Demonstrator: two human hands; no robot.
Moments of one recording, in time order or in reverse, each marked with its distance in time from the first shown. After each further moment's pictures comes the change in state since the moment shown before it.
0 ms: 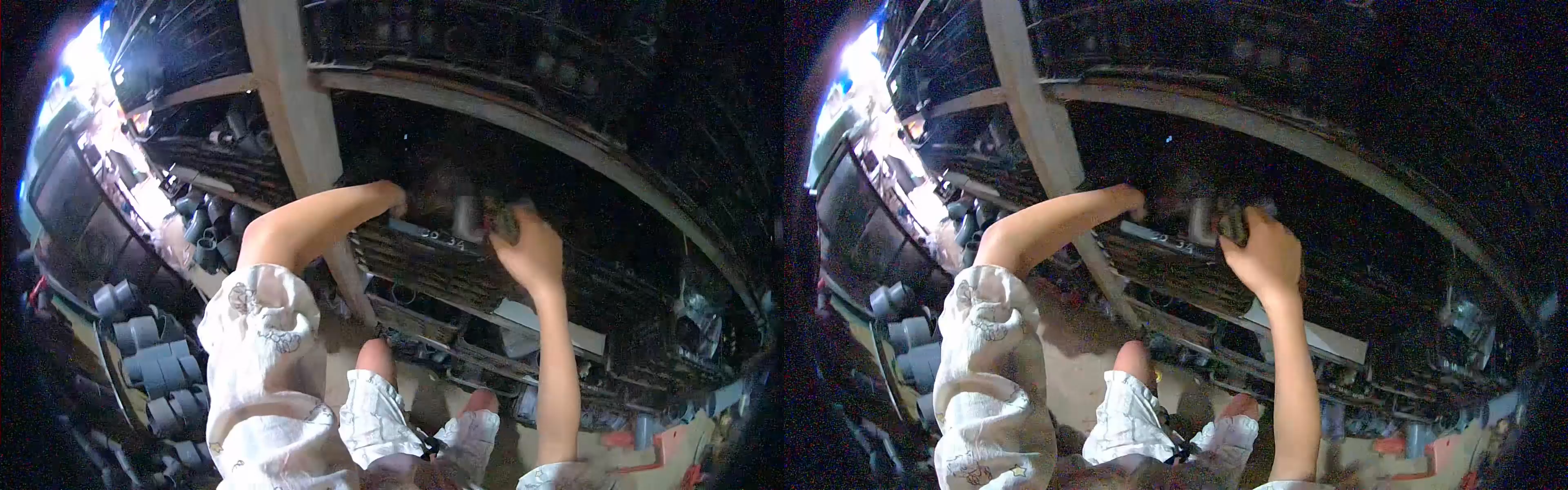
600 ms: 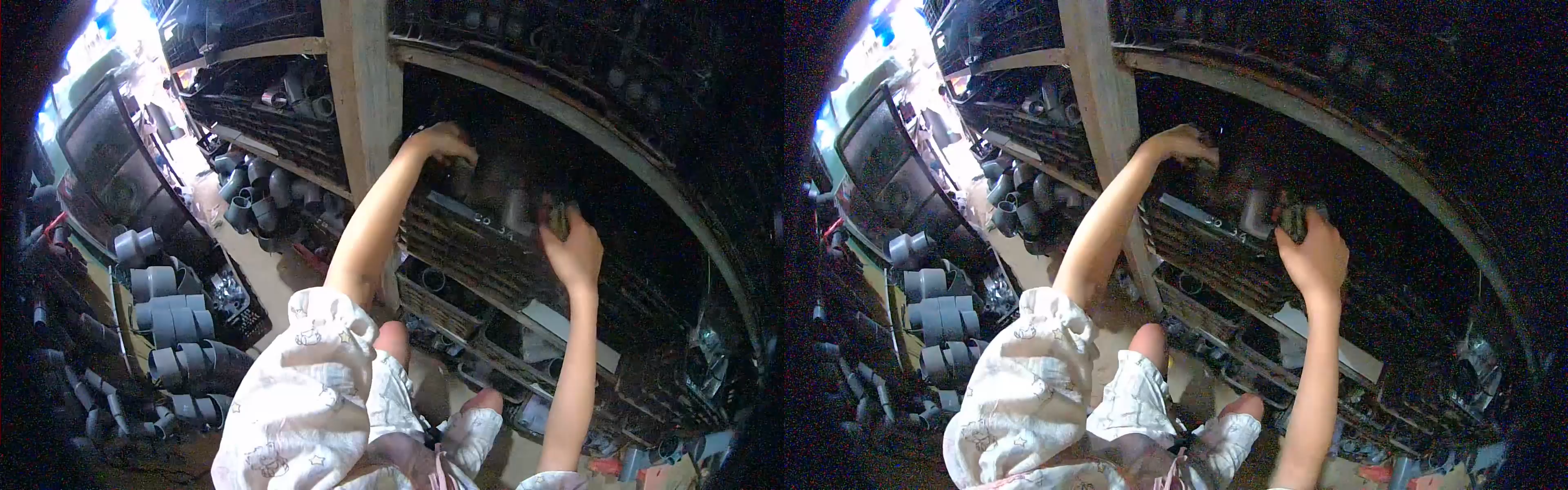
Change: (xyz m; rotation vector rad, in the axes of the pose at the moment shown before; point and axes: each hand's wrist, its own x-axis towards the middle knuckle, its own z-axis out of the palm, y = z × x) left_hand -0.030 -0.033 -0.014 -0.837 0.558 0.088; right_hand 0.000 -0.001 0.004 0.018 0.074 0.041
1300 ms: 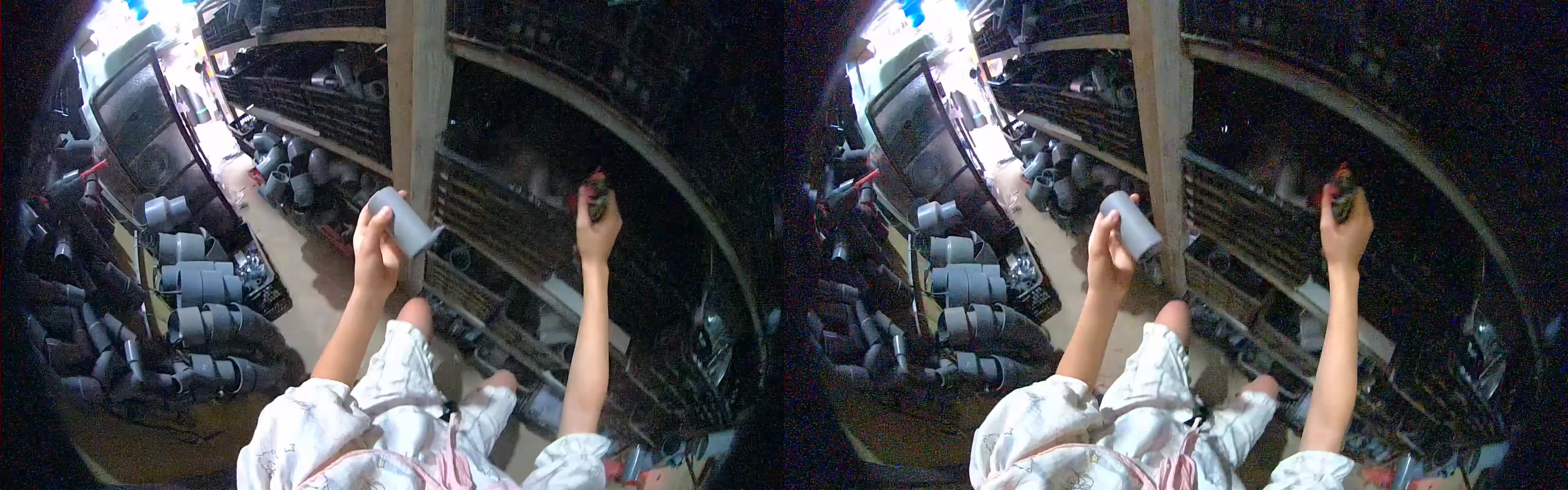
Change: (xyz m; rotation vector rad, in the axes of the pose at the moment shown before) left_hand -0.282 -0.011 0.110 -1.682 0.860 0.379; right_hand -0.020 0.007 0.005 0.486 0.458 -0.226
